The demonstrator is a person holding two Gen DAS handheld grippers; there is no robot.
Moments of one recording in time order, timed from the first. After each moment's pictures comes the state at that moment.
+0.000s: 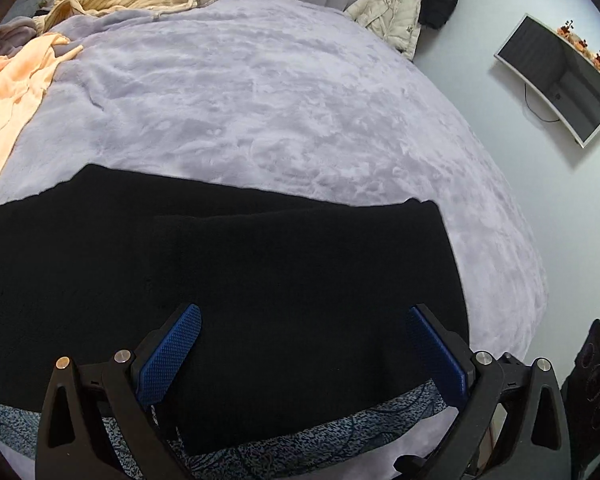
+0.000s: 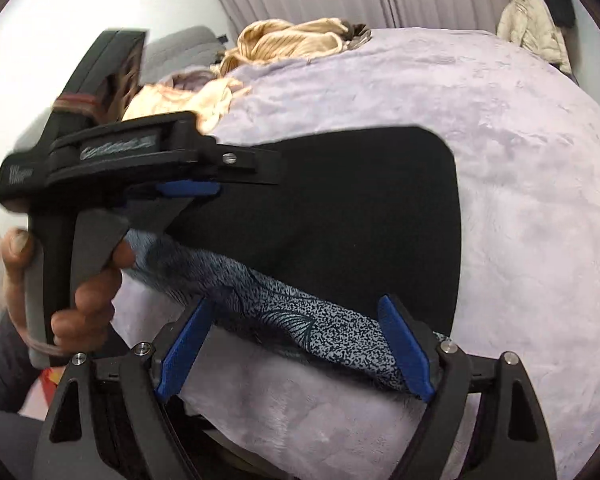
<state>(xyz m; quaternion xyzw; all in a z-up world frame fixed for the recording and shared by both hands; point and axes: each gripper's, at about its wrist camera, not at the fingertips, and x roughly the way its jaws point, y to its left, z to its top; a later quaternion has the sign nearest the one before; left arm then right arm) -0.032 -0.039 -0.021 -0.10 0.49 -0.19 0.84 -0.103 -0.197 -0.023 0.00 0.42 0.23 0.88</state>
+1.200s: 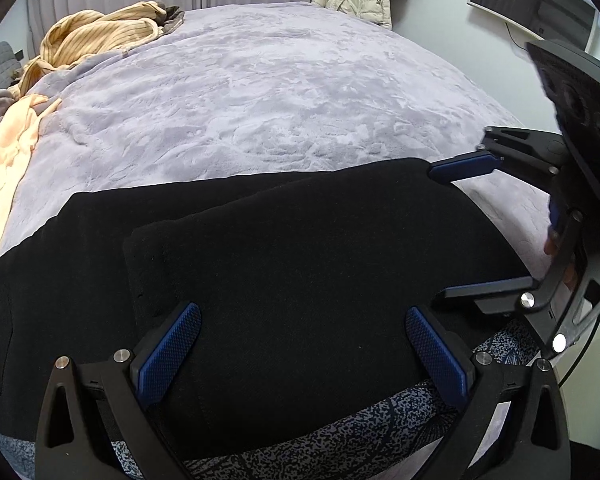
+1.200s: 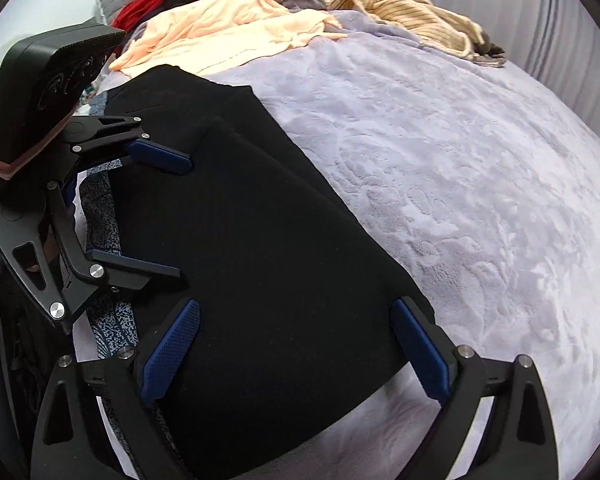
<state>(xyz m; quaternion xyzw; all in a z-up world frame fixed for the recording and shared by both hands) -0.040 -0.060 -0.042 0.02 0.47 -0.19 0.86 -0.014 -0.189 -0.016 -0.25 0.43 0.37 0.78</state>
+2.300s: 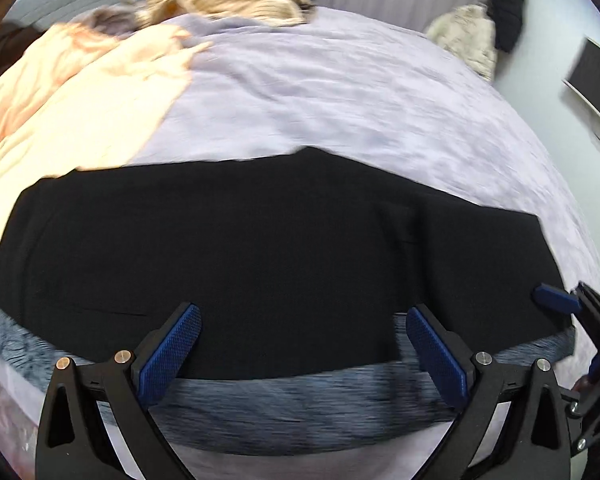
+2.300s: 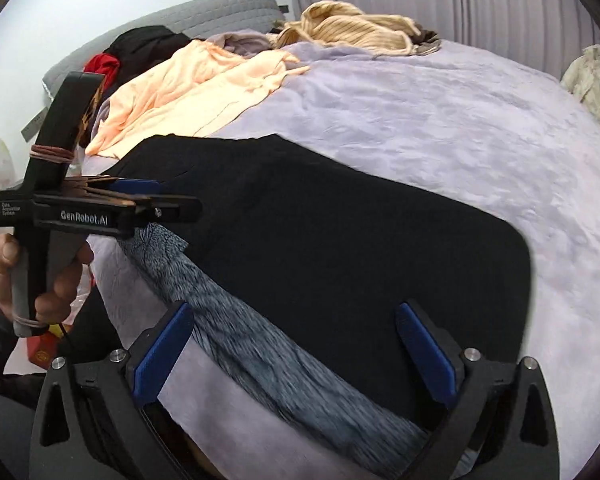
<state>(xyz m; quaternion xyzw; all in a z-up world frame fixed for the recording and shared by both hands) -0.067 0.099 -0.031 -0.10 0.48 -0.03 0.87 -0.080 -0.125 -0.015 -0.10 0.43 0.31 0.85</state>
